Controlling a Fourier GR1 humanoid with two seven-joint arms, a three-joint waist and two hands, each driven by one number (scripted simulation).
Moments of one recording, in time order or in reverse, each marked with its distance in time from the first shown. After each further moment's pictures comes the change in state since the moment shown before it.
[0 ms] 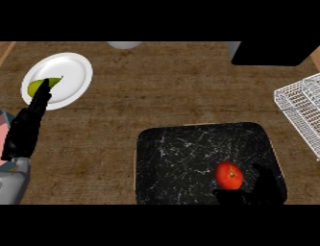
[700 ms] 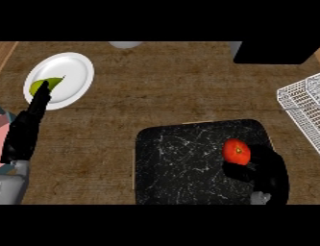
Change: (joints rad) left arm 0.021 -0.009 0.010 -0.016 -0.005 -0.008 -0.003; right arm -0.141 0.014 -0.072 -0.006 0.078 -0.040 -0.023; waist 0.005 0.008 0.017
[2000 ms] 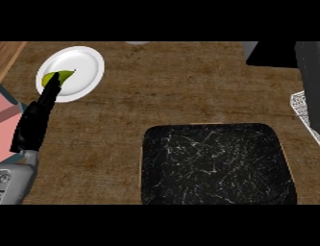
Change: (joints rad) left arm -0.075 -0.020 -0.020 0.031 -0.018 -0.024 0.004; right arm -1.155 -0.308 -0.534 0.875 0.738 0.065 -0.064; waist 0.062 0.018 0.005
